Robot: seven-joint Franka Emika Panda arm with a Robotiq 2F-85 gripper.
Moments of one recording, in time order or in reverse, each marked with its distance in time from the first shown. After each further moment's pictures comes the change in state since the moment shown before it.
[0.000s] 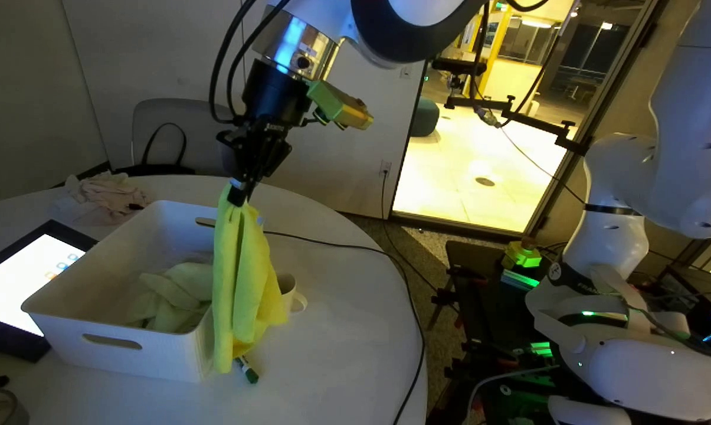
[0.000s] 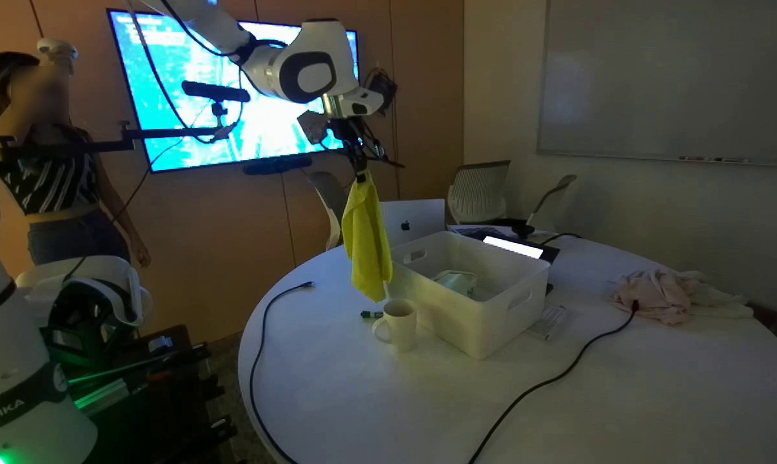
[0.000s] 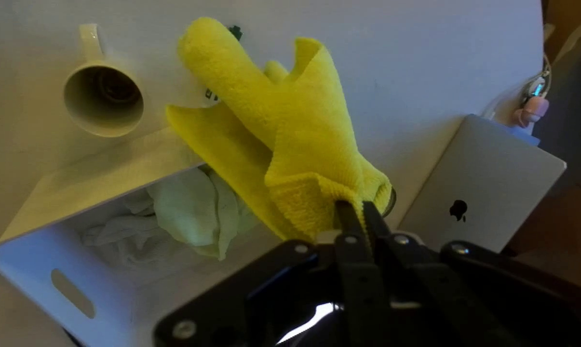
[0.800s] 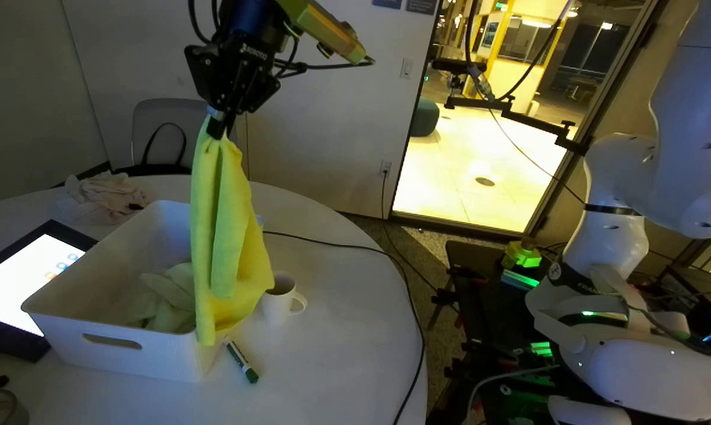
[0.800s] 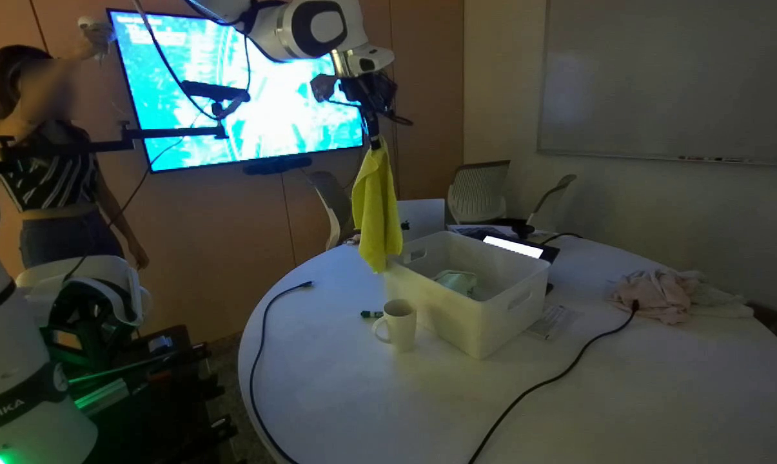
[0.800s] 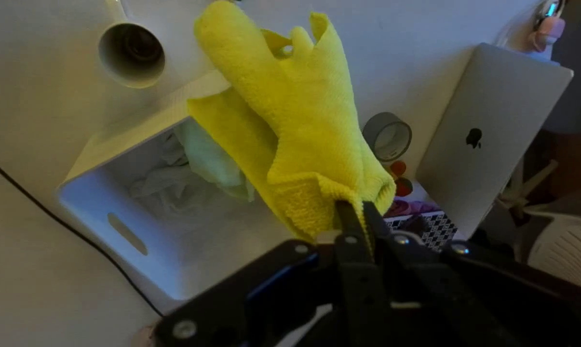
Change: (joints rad) arm -0.002 0.005 -0.035 0.213 -0.132 -0.188 0.207
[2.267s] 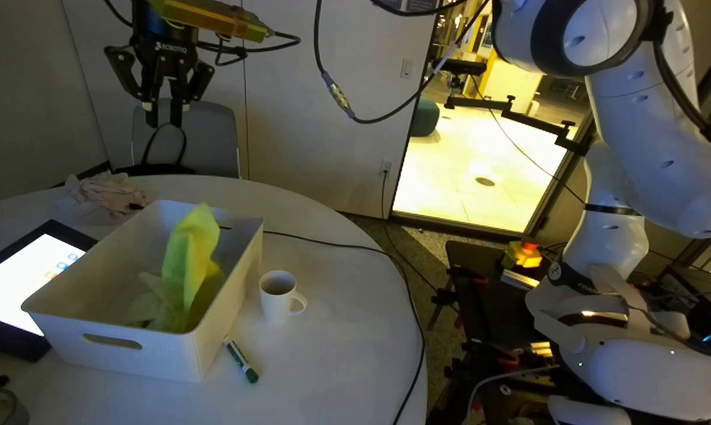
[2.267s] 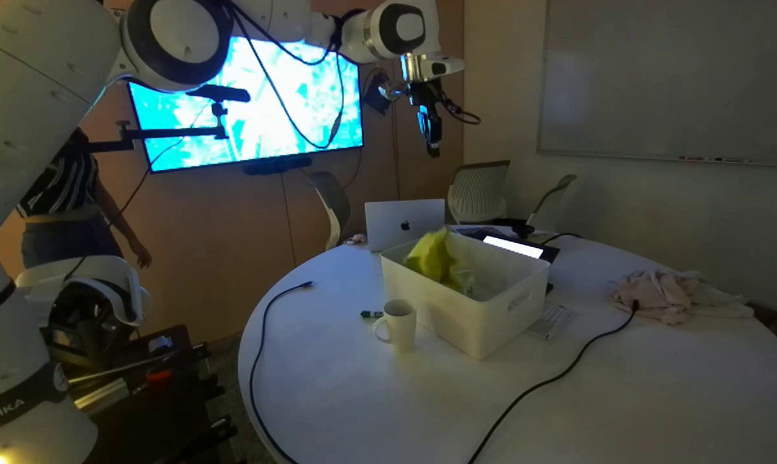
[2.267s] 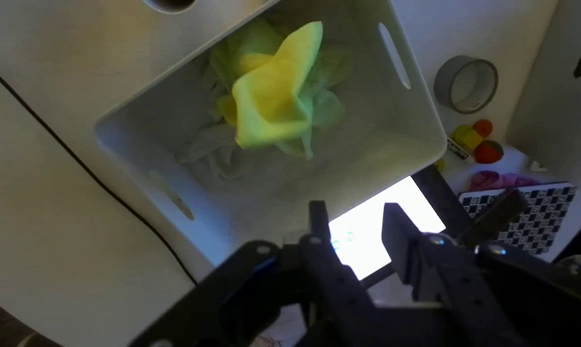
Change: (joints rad) arm -0.016 0.595 -0.107 0.907 -0.042 -0.486 0.027
